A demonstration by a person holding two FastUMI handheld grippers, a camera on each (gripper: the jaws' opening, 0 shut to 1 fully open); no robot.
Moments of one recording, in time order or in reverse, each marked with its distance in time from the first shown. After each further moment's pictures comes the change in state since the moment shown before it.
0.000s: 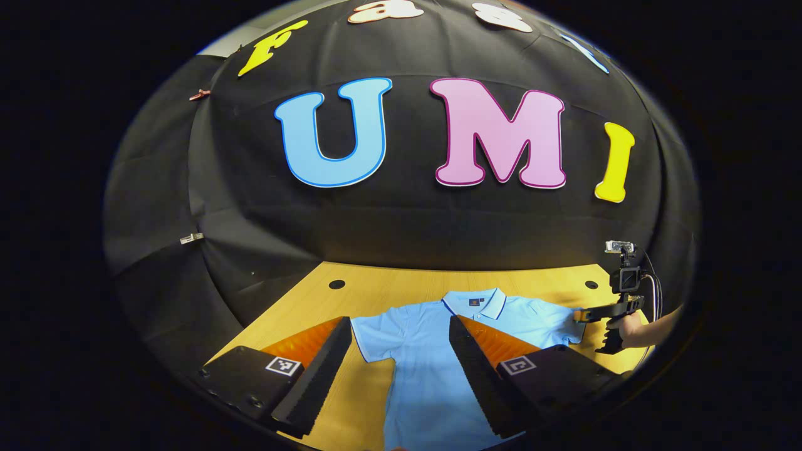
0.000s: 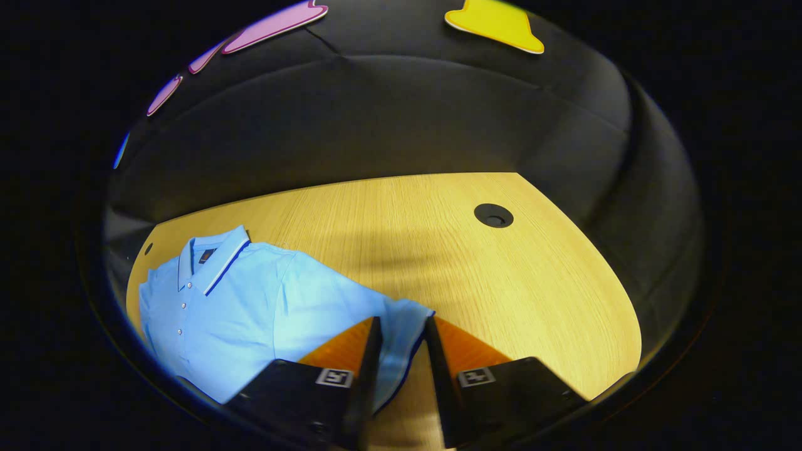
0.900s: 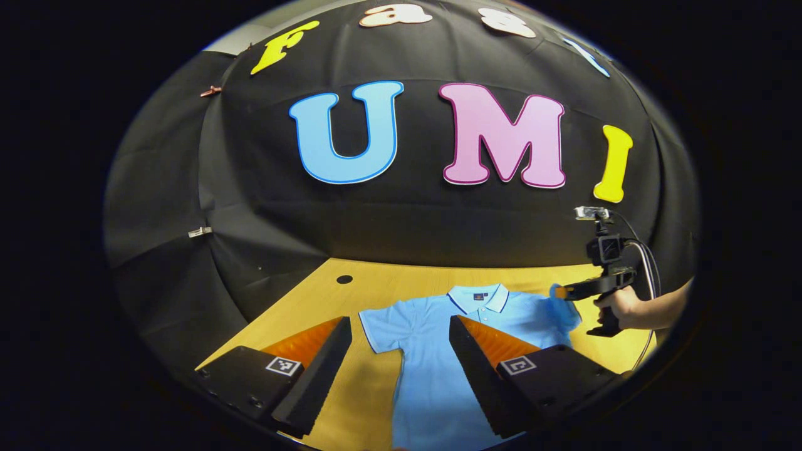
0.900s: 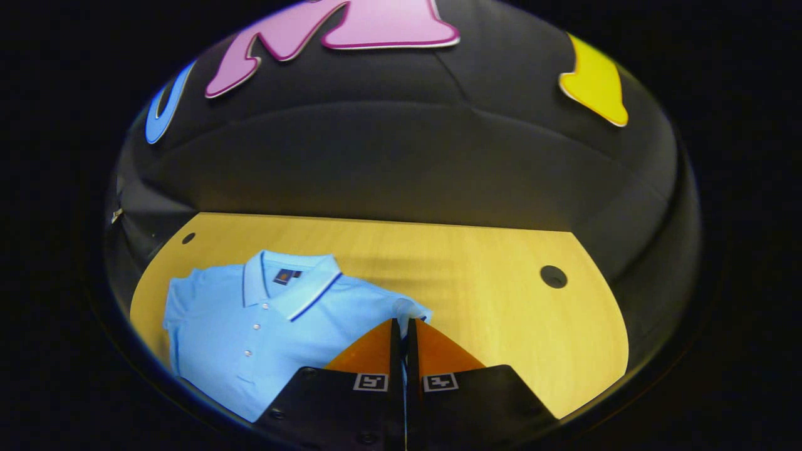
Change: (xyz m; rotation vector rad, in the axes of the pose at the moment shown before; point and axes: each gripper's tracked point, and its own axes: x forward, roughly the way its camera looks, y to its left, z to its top) left arm -0.031 0.026 -0.017 -0.026 -0.021 0.026; right arm -0.046 0.135 0.058 -0.192 -0.093 0.175
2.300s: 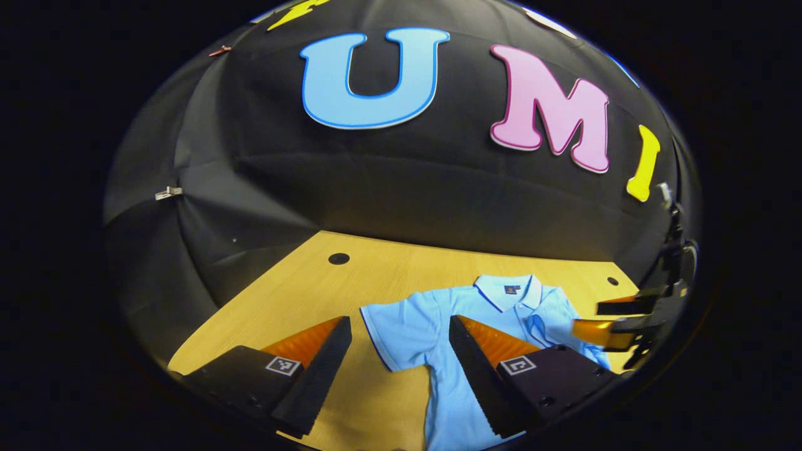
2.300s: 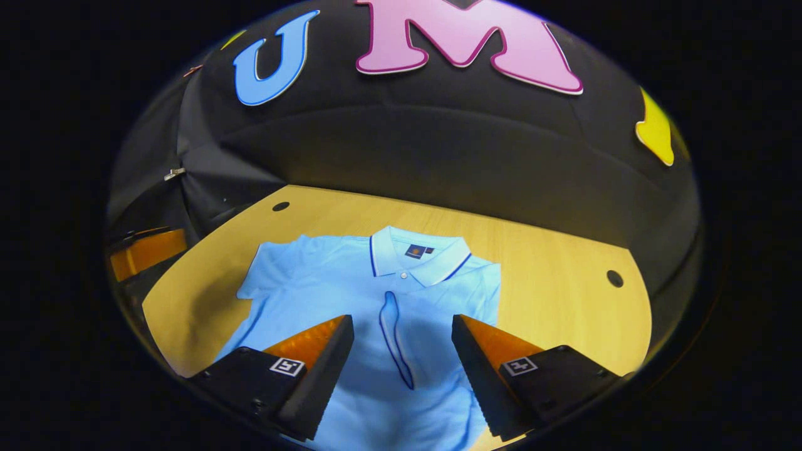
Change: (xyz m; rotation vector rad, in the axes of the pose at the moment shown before) left arm 0.167 0.055 -0.062 -0.068 0.116 -0.067; right arm -0.089 0.115 -0.029 -0.135 -0.022 0.201
